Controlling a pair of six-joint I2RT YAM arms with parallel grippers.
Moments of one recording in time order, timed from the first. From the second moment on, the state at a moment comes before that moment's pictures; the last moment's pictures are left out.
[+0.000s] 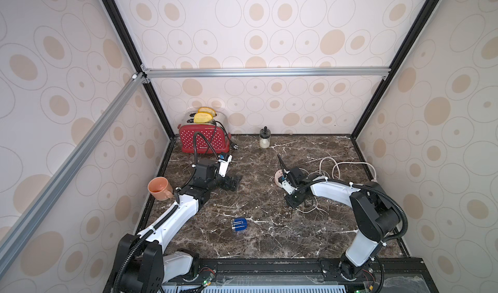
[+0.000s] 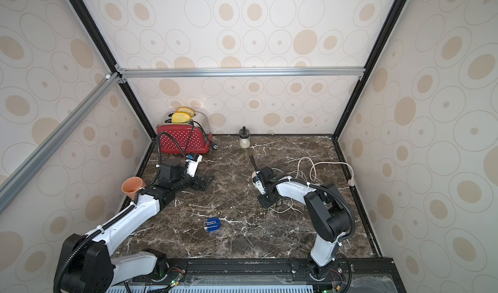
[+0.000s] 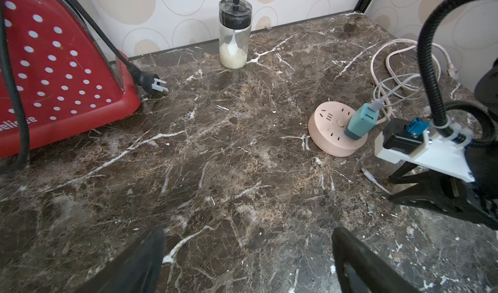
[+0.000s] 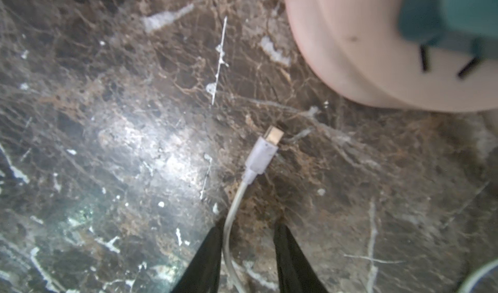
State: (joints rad) left arm -0.29 1.22 0.78 -0.14 0.25 0.02; right arm 0.66 1.74 1.02 -0.60 -0.04 -0.11
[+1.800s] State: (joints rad) left arm -0.43 1.66 1.09 -0.42 1.08 0.77; right arm 0.58 1.72 1.26 -0.90 -0.94 -0.56
